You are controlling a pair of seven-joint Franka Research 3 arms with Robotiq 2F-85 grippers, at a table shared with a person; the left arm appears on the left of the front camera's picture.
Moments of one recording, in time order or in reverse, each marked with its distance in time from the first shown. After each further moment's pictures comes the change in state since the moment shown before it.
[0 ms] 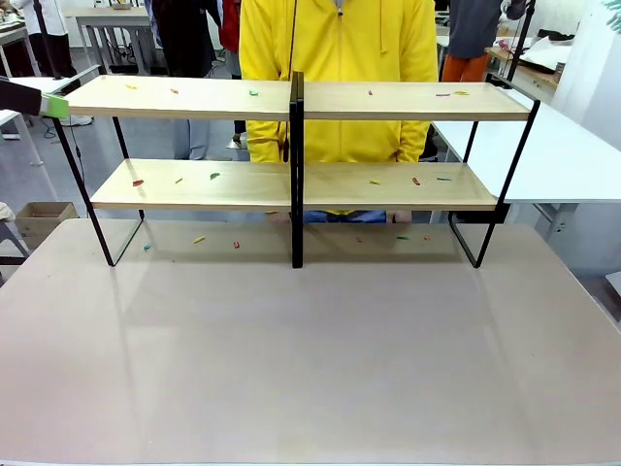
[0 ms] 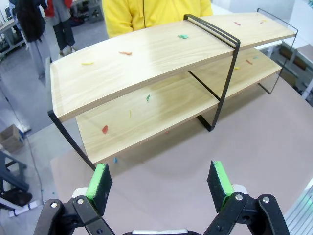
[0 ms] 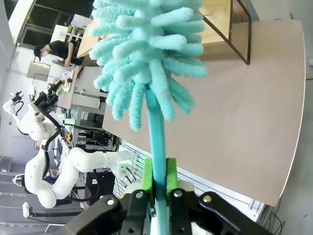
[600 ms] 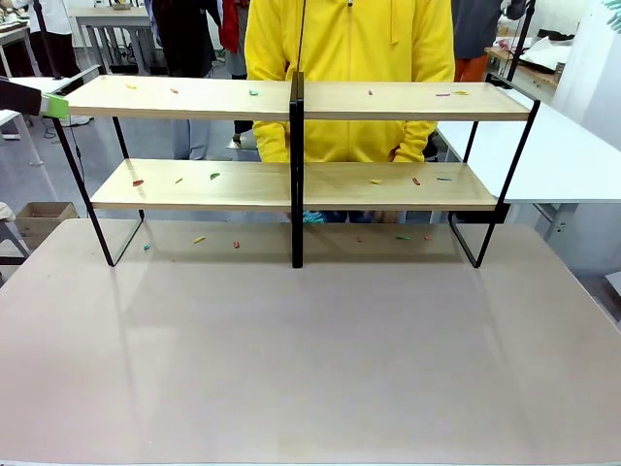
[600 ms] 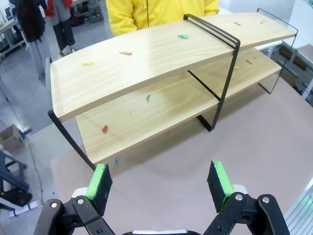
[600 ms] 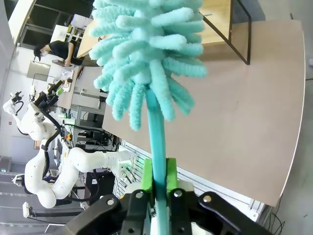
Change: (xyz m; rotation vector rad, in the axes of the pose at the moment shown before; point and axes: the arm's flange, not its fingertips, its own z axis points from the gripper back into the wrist) left arm 0.000 0.000 0.000 0.000 0.000 0.000; right arm 0.000 0.001 0.001 -0.001 -0.001 0.001
